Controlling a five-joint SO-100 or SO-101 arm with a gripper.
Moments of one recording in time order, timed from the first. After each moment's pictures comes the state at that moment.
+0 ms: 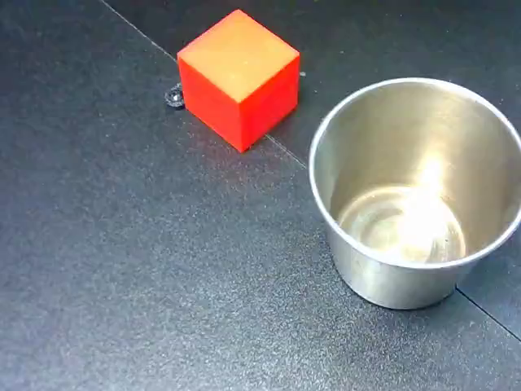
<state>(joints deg) 13.7 135.4 96.3 79.5 -5.6</state>
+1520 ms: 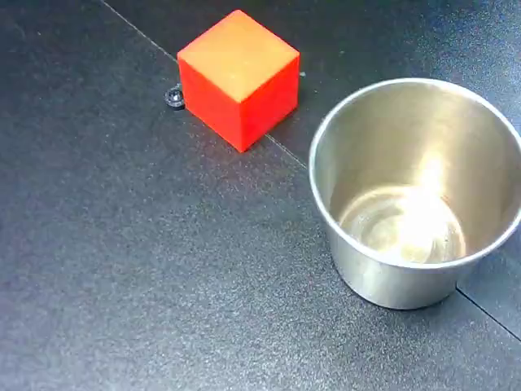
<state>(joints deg) 26.6 90.0 68.4 79.6 -26.8</state>
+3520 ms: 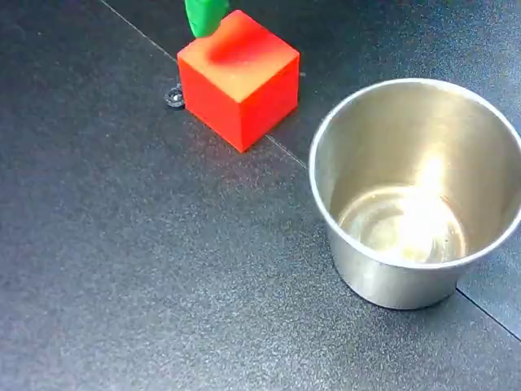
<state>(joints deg) 26.5 50.4 34.3 86.4 -26.8</state>
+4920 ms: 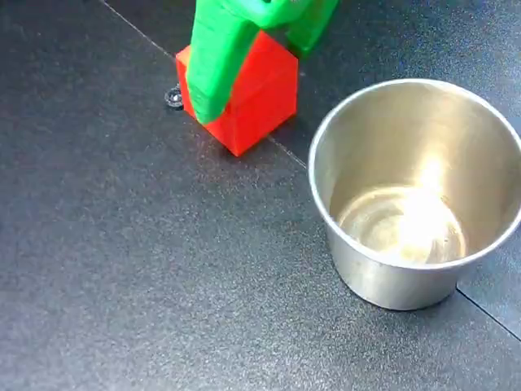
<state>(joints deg) 22.5 40.4 25.9 86.4 -27.0</state>
